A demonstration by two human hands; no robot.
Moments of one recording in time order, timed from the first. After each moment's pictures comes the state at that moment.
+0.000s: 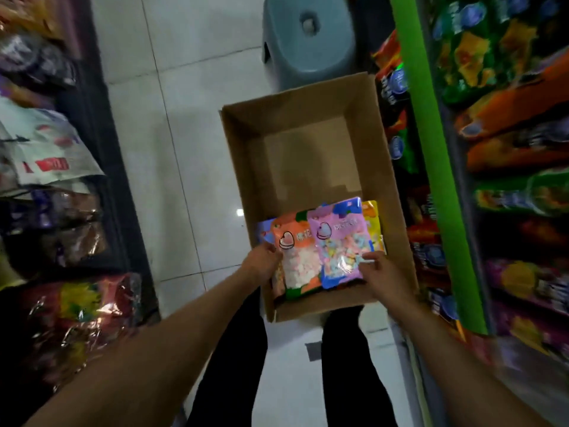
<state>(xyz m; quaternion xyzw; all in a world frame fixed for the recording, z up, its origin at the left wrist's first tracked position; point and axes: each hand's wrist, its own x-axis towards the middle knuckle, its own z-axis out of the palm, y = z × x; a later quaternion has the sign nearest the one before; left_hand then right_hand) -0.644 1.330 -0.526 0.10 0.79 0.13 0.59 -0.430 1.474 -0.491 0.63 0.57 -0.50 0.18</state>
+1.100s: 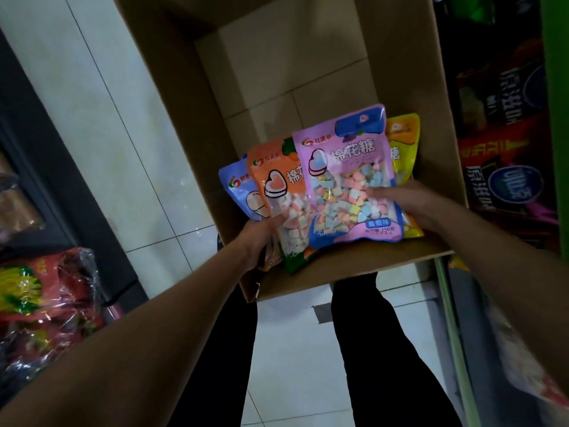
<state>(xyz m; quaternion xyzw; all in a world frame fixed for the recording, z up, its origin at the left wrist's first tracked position) -0.570 1.309 -0.697 -0.21 0.68 0.29 0.63 -0.360 1.527 -0.733 0.62 0.35 -0.68 0.19</state>
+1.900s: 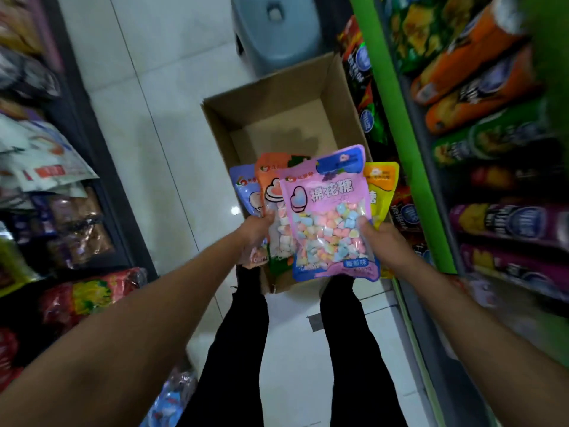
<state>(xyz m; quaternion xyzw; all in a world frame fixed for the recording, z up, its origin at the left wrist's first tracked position) -0.644 1.351 -0.457 -0.03 0.72 0.25 0.65 -0.409 1.482 -0.429 0.61 0.56 -0.54 0.14</state>
